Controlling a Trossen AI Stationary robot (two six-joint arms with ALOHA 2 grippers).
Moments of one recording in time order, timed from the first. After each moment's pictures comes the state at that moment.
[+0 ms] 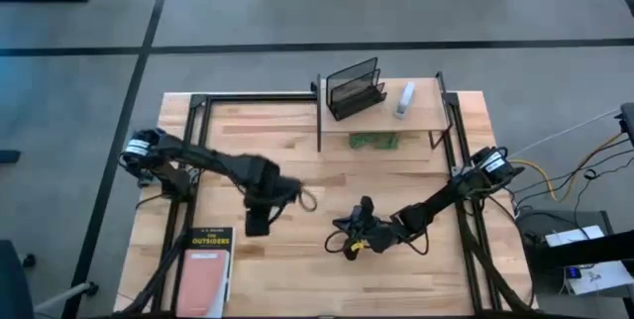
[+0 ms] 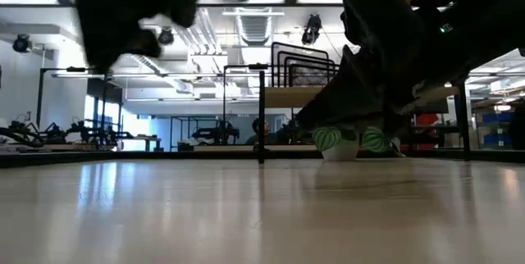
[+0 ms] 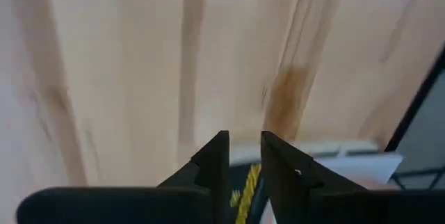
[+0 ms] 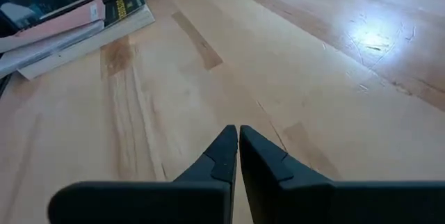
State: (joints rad) left arm -0.20 1.65 1.28 -1.29 0.25 -0.32; right arm 0.49 1.87 0.75 0.60 0.66 0.67
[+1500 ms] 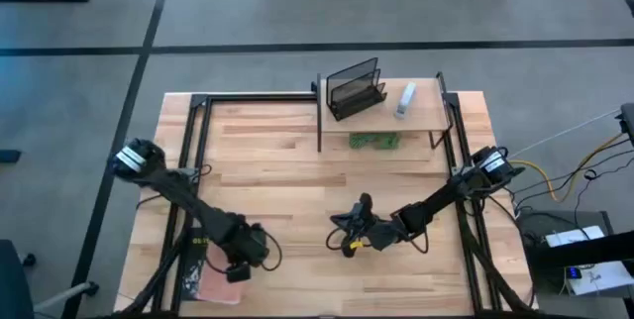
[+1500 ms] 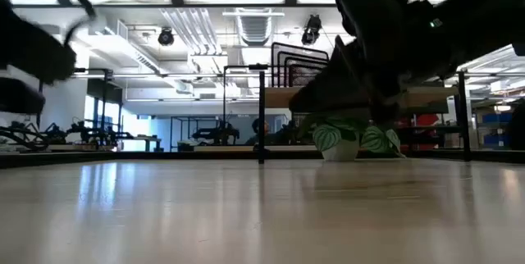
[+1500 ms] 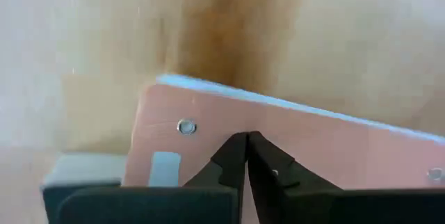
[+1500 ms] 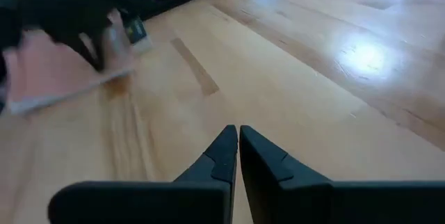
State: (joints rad) left arm -0.64 1.65 0.91 -0.74 0.17 -0.84; right arm 0.48 1.87 0.75 0.71 0.70 0.59
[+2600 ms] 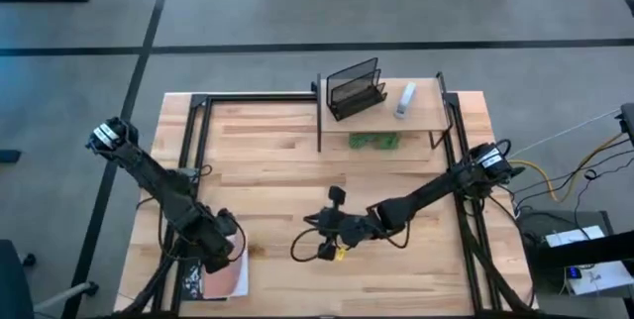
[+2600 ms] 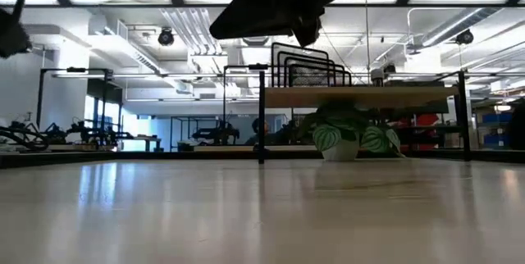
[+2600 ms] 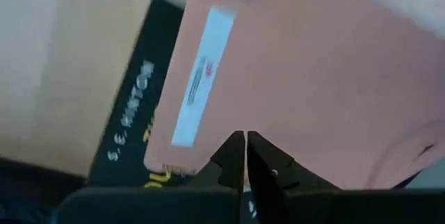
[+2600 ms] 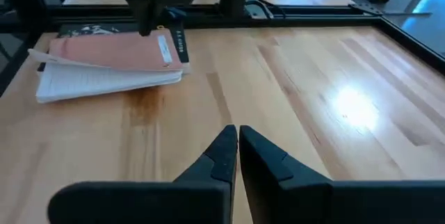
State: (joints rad) left arm -0.79 1.29 0.73 -0.86 0.18 -1.30; right arm 0.39 1.87 1.17 0.24 0.54 0.20
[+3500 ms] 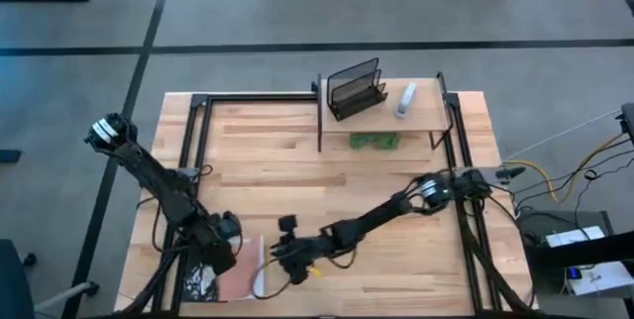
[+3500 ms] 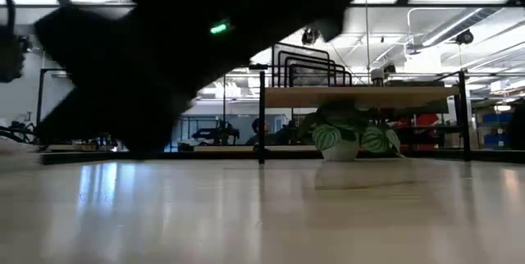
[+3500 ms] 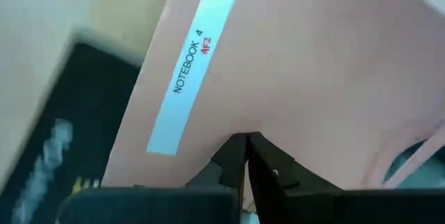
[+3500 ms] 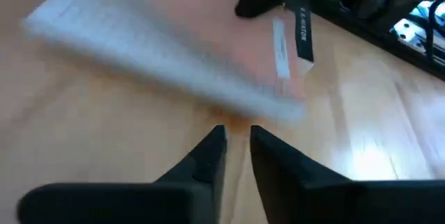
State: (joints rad) left arm -0.82 1.29 0.51 -0.39 -0.05 -1.35; right arm 0.36 2.43 1.76 0.12 0.29 -0.24
